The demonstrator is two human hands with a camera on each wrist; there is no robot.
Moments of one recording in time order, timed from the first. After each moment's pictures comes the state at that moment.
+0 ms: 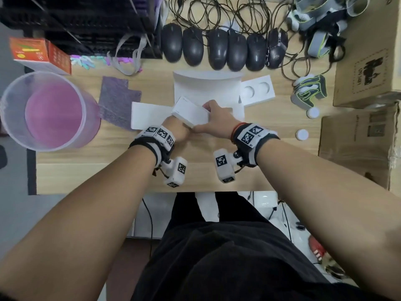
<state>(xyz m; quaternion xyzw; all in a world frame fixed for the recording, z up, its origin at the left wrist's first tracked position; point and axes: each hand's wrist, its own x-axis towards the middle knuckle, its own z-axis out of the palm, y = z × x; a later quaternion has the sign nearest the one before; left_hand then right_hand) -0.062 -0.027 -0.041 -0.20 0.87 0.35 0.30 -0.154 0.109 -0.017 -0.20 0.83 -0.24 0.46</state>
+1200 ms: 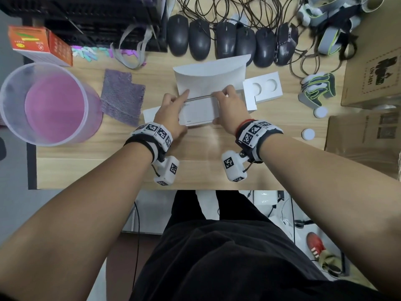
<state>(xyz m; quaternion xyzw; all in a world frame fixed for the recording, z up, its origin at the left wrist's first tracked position) -0.042 -0.053 -0.048 -0.26 0.86 0.39 0.17 -0.168 0.107 -0.032 -0.32 0.90 -0.09 0.29</state>
